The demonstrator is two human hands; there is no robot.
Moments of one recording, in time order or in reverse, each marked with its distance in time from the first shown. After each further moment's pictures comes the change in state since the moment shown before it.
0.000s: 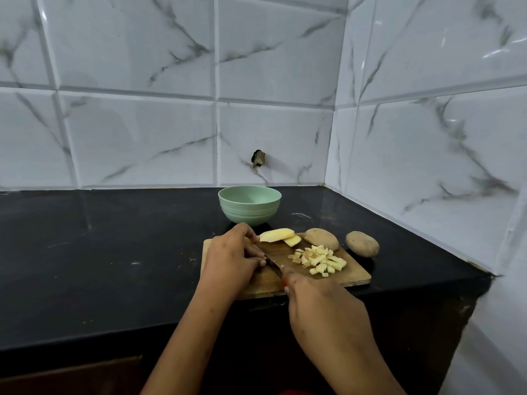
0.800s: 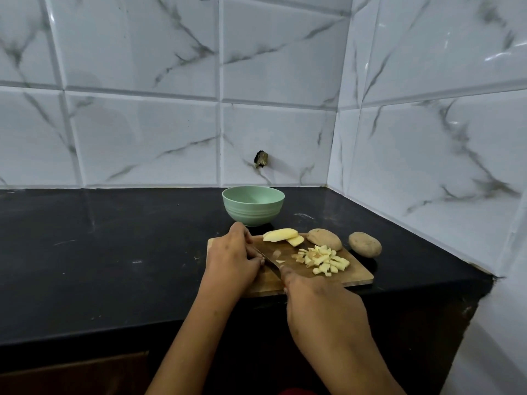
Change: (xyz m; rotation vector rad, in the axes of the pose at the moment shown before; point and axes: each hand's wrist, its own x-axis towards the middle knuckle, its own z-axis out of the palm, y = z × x) left_hand -0.006 -0.002 -0.001 0.064 0.078 -0.017; right_hand -0.002 -0.009 -0.006 -0.091 -0.033 -0.084
